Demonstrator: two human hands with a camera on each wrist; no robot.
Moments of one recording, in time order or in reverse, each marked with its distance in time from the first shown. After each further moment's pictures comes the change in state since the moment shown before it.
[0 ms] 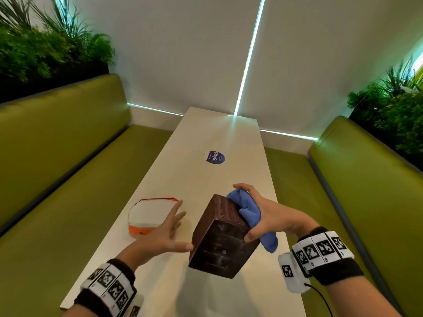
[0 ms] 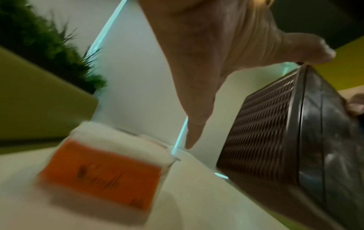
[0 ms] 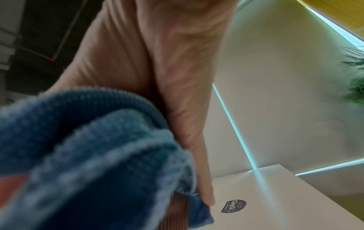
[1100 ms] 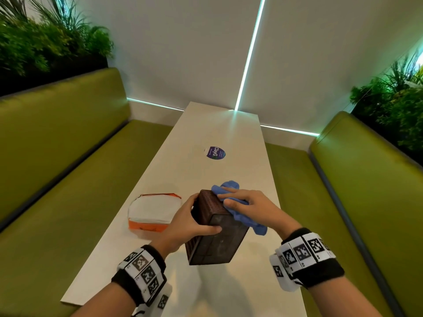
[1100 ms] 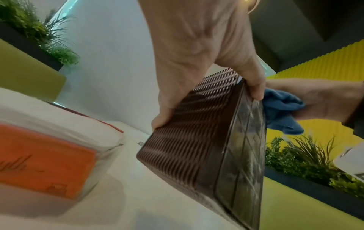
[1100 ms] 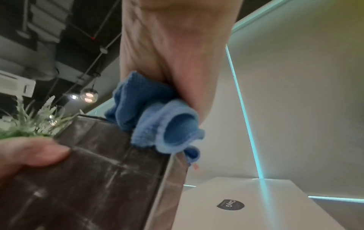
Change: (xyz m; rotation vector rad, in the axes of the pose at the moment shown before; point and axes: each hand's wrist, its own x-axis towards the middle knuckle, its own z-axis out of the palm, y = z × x) left_hand 0.031 0.030 0.048 0.011 0.295 0.163; right_hand 0.027 0.001 0.025 -0.189 0.282 -0.099
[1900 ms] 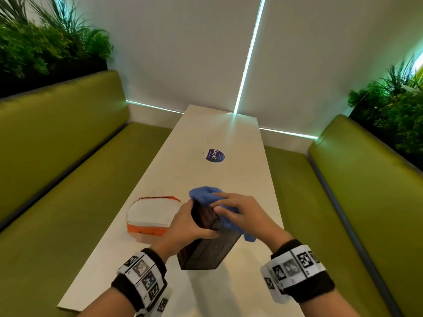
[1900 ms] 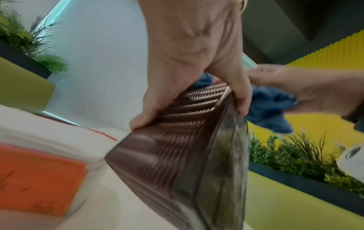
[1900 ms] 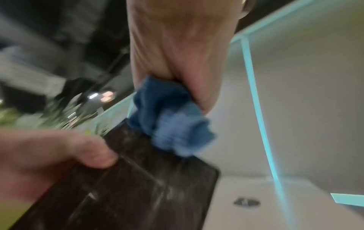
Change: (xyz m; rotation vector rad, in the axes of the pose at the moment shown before) left_hand 0.006 0.001 0.001 0.139 0.039 0.021; right_hand 0.003 0.000 0.021 -0.106 0.124 -0.125
